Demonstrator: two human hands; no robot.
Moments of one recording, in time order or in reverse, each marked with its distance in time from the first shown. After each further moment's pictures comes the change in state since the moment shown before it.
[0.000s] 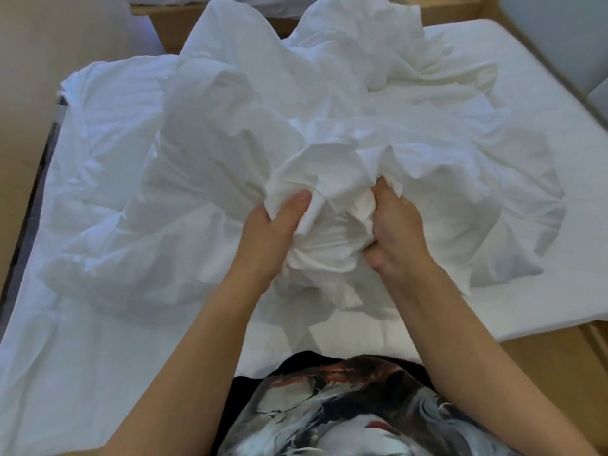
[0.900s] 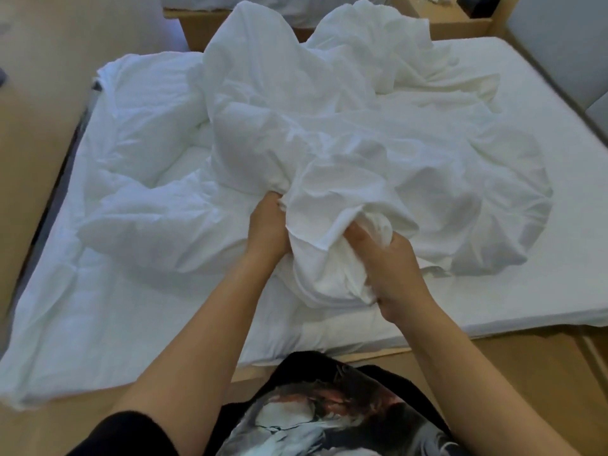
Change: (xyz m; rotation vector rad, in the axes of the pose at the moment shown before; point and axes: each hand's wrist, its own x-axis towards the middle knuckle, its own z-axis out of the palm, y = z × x) left_hand -0.036 -0.041 0.000 0.569 0.227 -0.026; right_hand -0.102 0.032 -0.074 -0.402 -0.218 -0.135
